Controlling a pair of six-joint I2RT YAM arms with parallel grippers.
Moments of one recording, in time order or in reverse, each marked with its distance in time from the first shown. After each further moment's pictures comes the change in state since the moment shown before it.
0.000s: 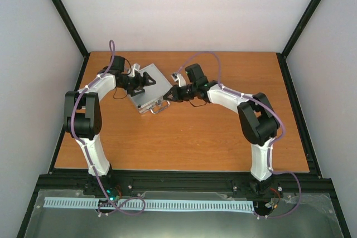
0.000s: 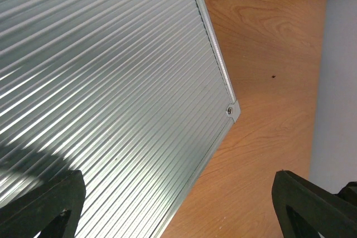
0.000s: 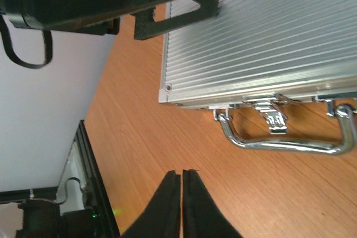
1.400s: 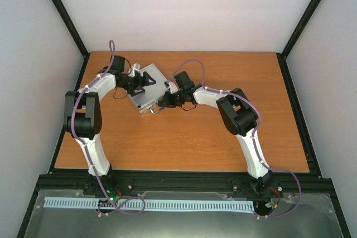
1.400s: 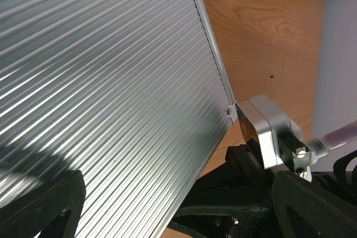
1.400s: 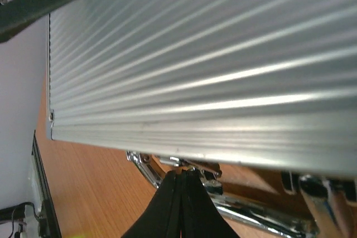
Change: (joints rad) left arm 0.001 0.006 0.006 -0.001 0.008 0.000; right arm 0.045 0.278 0.171 -0.037 0.065 -0.010
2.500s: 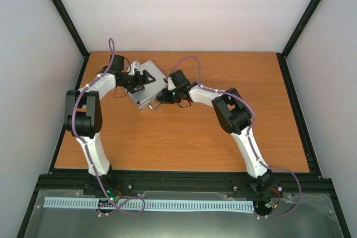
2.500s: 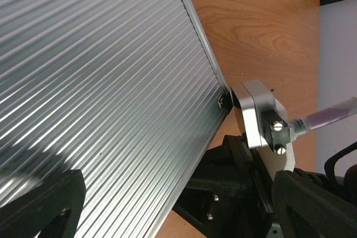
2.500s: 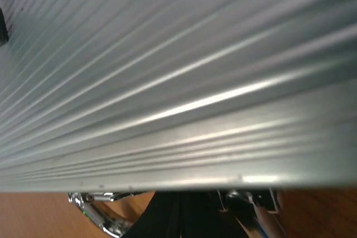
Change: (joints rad) left arm 0.006 0.016 0.003 0.056 -0.009 0.003; right arm 0.008 0.092 0.142 -0.054 0.203 0.010
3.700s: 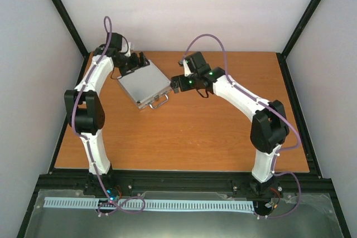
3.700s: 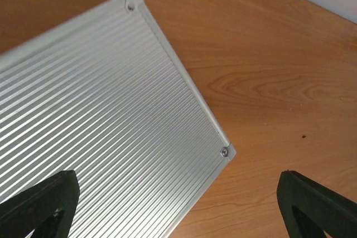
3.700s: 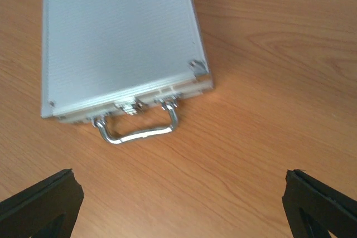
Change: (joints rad) left arm -0.011 0.073 0.436 -0.341 -0.252 0.045; right arm -0.023 -0.490 -0.084 -0.354 0.368 -0.297
